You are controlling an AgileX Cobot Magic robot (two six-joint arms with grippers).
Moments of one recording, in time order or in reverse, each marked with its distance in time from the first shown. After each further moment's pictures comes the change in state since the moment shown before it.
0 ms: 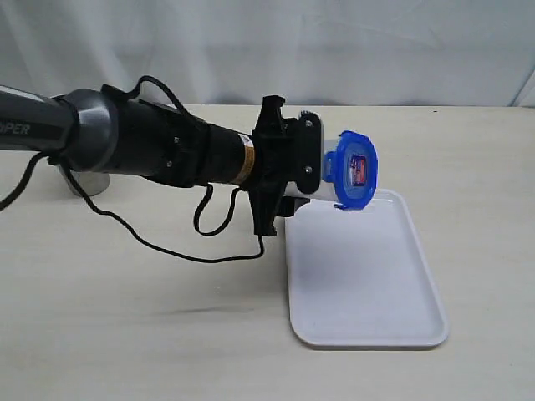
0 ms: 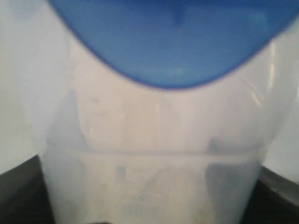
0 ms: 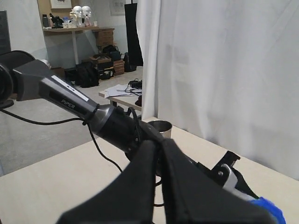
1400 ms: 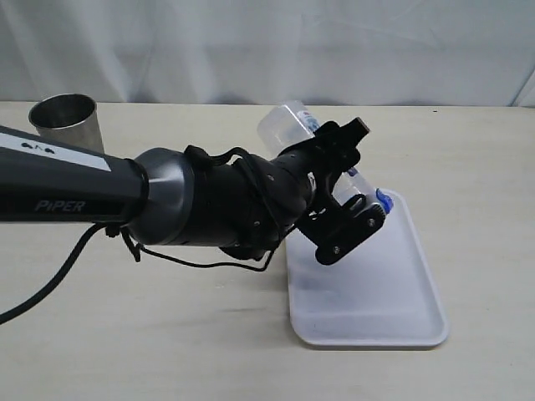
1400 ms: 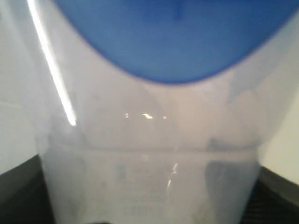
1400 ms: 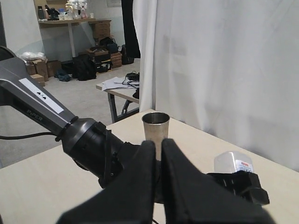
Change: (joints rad) left arm -0.283 0.000 -0.010 0.251 0.590 0.436; right arm 0.000 0.000 0.000 0.000 0.030 0.005
